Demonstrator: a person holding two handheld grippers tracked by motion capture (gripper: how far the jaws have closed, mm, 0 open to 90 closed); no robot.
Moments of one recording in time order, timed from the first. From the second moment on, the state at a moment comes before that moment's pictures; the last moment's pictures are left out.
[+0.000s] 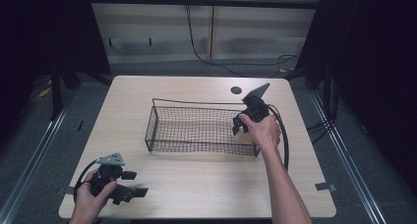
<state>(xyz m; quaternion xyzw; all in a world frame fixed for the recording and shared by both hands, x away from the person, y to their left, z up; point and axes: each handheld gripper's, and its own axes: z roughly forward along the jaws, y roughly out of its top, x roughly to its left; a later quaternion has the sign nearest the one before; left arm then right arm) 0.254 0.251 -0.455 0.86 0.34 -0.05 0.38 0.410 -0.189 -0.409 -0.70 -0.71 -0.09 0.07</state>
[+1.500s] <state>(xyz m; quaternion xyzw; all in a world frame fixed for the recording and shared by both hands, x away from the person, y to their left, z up) 0.253 0.251 -0.455 0.86 0.34 -0.05 0.38 0.408 -0.177 -0.437 -0.68 -0.73 -0.04 0.07</state>
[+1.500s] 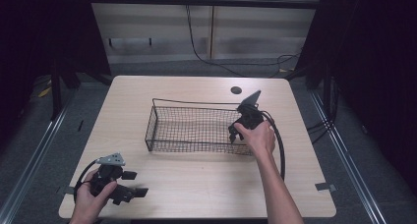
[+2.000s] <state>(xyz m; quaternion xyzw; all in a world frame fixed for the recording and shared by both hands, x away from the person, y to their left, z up) 0.253 0.251 -0.455 0.86 0.34 -0.05 0.38 0.404 -0.182 -0.426 -0.67 -0.74 -0.07 0.06</state>
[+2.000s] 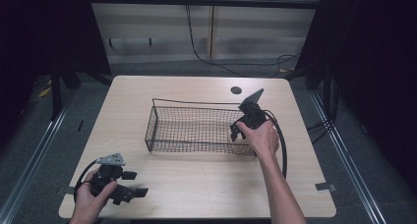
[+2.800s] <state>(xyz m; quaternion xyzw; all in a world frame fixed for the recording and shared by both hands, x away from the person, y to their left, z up) 0.253 0.251 -0.455 0.86 0.34 -0.05 0.38 0.386 -0.189 -0.402 -0.62 -0.77 -0.14 0.06</state>
